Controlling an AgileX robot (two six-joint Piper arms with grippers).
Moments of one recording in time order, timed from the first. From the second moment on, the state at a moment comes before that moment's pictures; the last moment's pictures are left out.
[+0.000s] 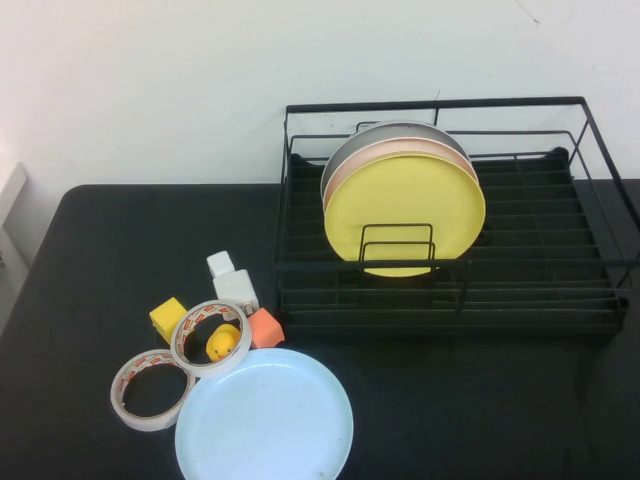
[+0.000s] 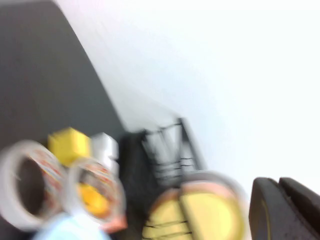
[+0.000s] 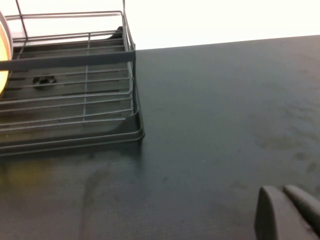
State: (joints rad) right arm -0.07 -0.01 0.02 -0.24 0.42 0.26; left arm -0.02 -0.01 0.02 -0.59 0.13 -0.58
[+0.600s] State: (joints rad) right arm -0.07 -0.01 0.03 0.17 0.26 0.61; left arm -0.02 -0.01 -0.06 -0.73 0.21 -0.34
